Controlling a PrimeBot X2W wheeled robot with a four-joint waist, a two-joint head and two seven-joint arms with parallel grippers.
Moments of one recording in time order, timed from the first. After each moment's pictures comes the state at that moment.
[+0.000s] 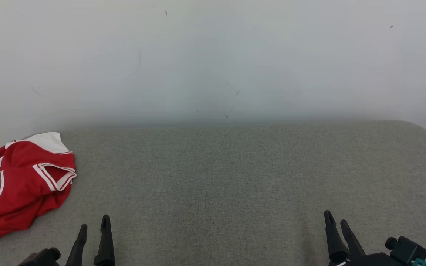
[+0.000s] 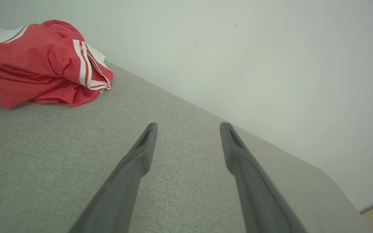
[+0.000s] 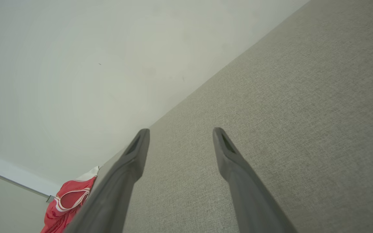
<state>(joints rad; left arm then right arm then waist) -0.04 0.08 -0.01 0.28 -0.63 -0.10 -0.13 -0.01 -0.05 0.05 0.28 0.78 0.13 -0.07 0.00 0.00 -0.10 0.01</state>
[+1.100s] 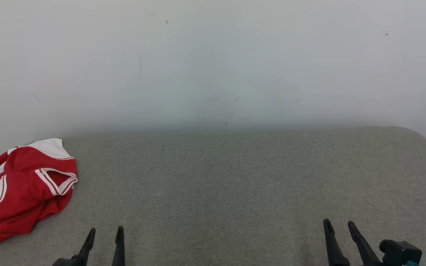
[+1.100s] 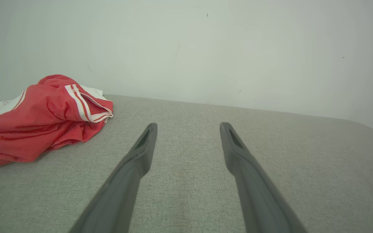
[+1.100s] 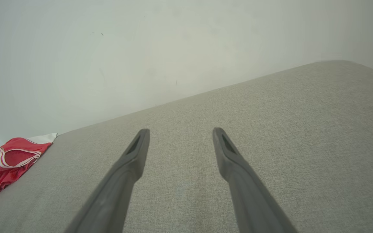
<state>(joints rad) 0.00 0.11 -0.06 0.29 -0.28 -0.10 -0.21 0.06 -0.05 0.02 0.19 0.37 0.13 -0.06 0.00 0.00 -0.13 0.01</state>
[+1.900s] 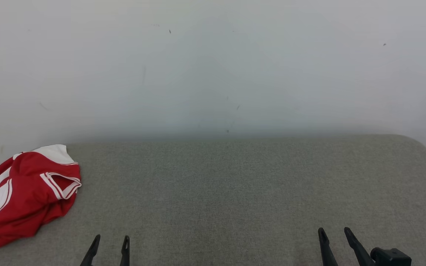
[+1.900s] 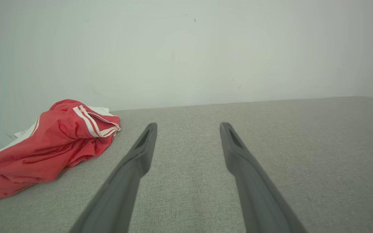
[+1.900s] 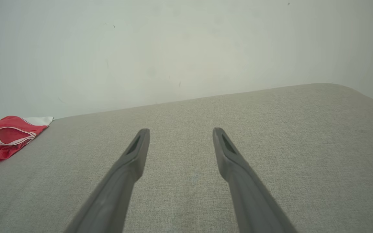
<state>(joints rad) 0.03 0.11 -0.06 0.29 -0.11 -0.10 -0.26 0.10 -0.05 0.04 0.17 0.24 0.13 -0.09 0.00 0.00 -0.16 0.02</state>
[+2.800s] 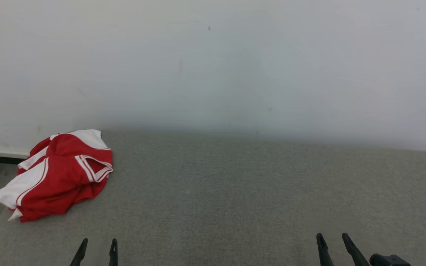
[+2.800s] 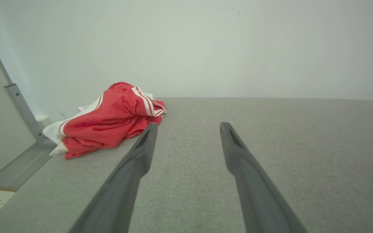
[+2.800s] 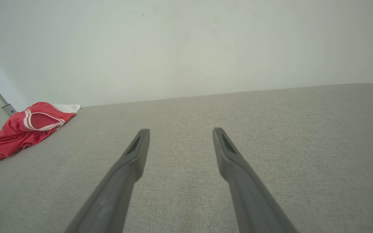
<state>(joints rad) 0.04 0.12 -0.02 0.31 -0.09 -0.10 -0.26 0.12 -0.05 0.06 0.18 0.26 0.13 -0.11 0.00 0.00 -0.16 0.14</state>
